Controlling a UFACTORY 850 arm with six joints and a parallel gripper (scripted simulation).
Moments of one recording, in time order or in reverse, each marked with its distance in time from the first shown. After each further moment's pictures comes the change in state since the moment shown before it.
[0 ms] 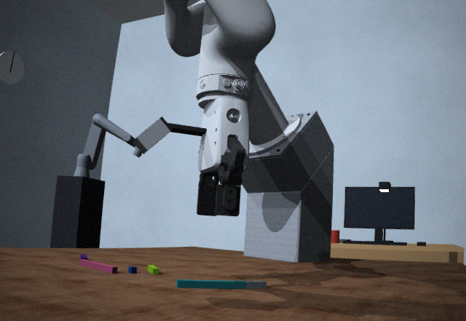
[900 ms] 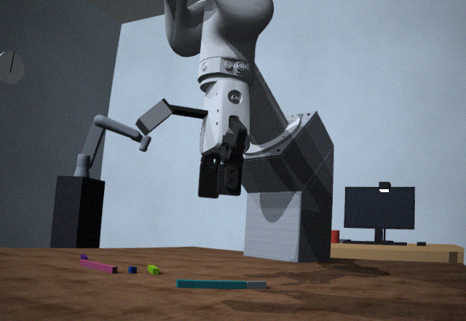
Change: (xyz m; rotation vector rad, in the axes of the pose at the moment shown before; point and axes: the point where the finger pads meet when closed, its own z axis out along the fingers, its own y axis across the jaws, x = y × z) arm 0.000 0.000 -0.027 0.001 0.000 0.000
